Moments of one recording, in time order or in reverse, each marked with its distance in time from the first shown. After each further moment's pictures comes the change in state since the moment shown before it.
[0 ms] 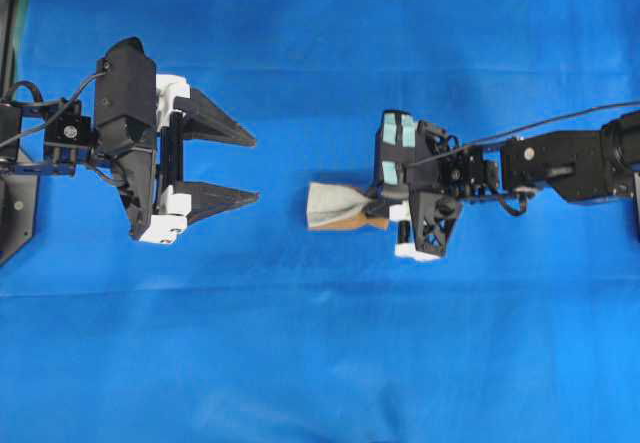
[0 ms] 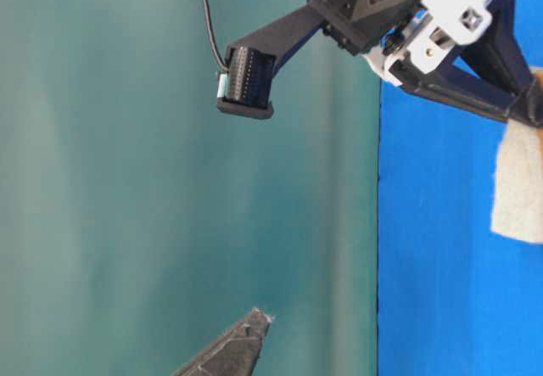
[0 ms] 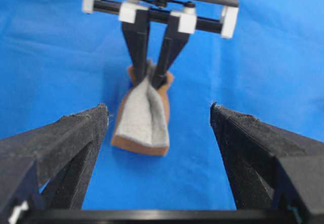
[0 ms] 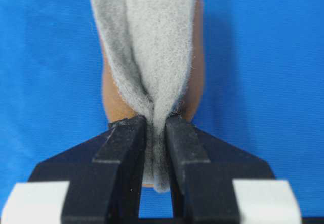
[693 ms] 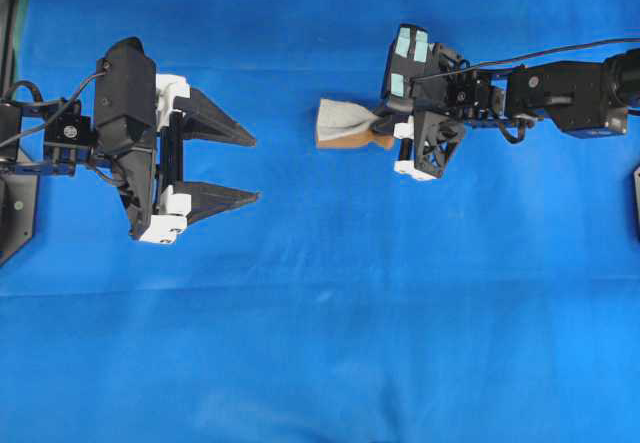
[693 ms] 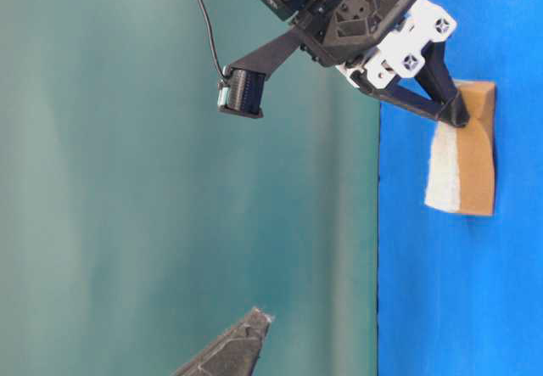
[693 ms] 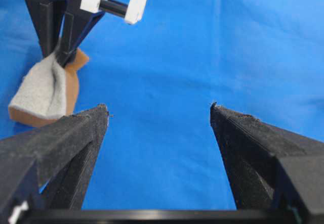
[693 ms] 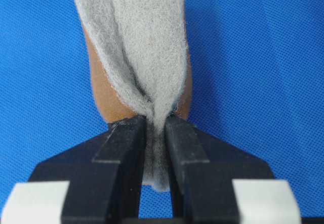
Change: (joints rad) left arm 0.002 0.000 0.000 0.000 -0.002 0.002; right arm -0.236 -0.002 -0.002 -0.144 -0.005 0.008
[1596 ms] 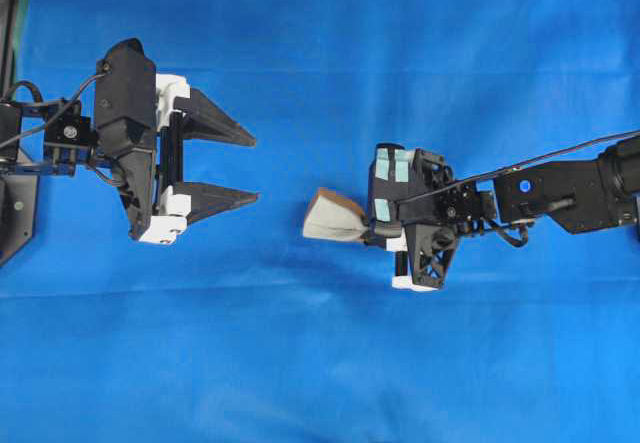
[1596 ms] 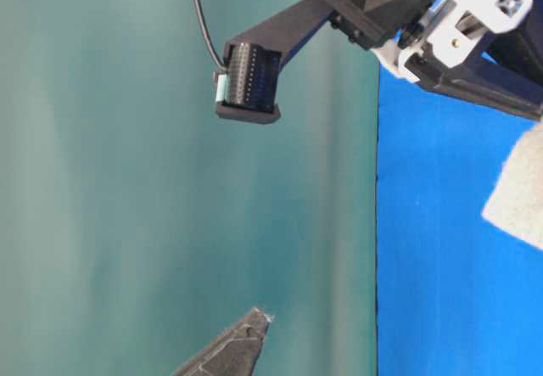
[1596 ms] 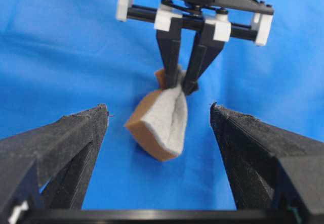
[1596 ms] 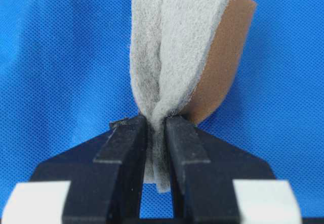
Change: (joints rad) left arm -0.002 0.002 0.000 0.000 0.000 0.008; right arm 0.365 0.000 -0.032 0.094 0.084 0.126
